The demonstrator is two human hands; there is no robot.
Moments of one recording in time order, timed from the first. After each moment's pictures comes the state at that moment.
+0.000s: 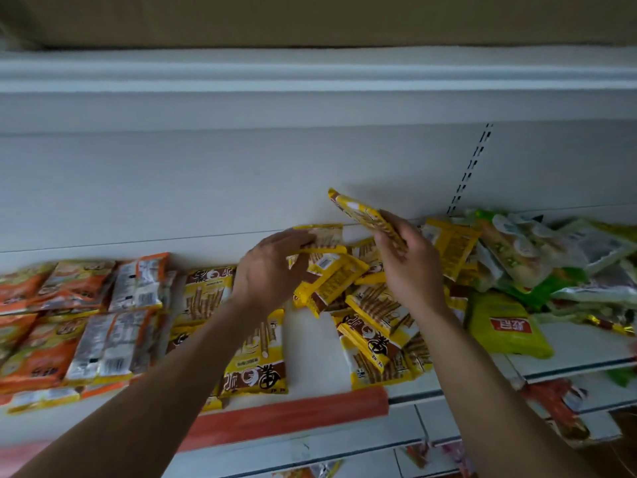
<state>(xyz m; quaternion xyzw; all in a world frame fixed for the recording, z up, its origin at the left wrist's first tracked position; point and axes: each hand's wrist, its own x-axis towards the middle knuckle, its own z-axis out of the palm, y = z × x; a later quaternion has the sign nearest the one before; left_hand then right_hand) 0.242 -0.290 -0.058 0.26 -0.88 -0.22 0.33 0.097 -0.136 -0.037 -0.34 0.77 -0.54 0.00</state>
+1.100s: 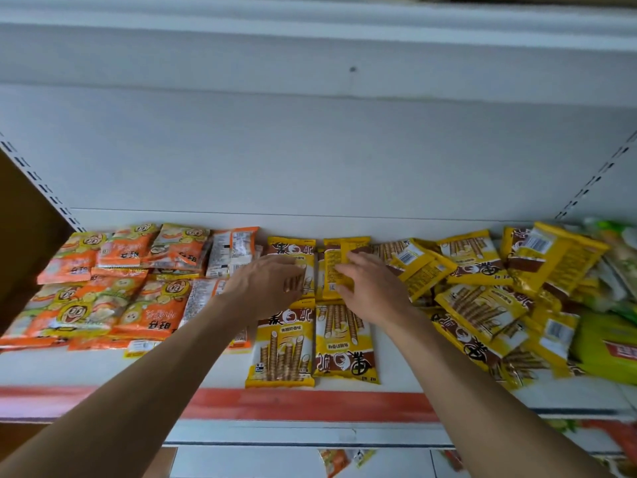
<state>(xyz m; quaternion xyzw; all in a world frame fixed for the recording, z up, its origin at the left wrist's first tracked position) 0.377 -0.382 -0.094 0.28 -0.95 -0.11 0.05 0.199 -0.261 -0.108 -0.57 0.81 -0.12 0.08</state>
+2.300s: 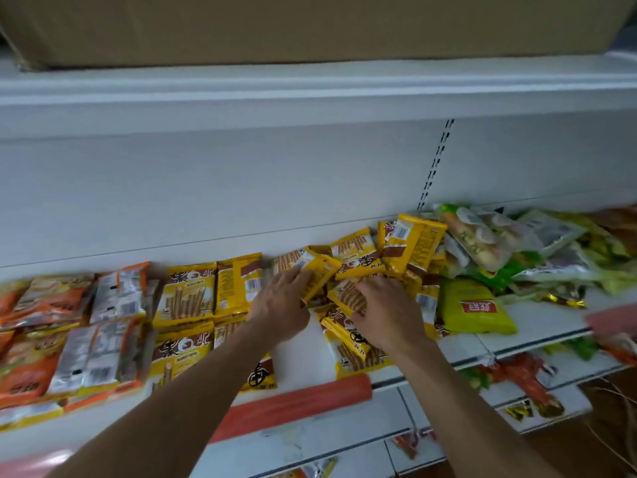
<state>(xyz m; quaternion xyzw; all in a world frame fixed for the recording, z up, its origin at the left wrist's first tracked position) 0.229 -0.267 -0.109 0.26 -0.95 -0.15 0.03 0.123 -0.103 -0.080 -0.41 0.91 -0.08 0.02</state>
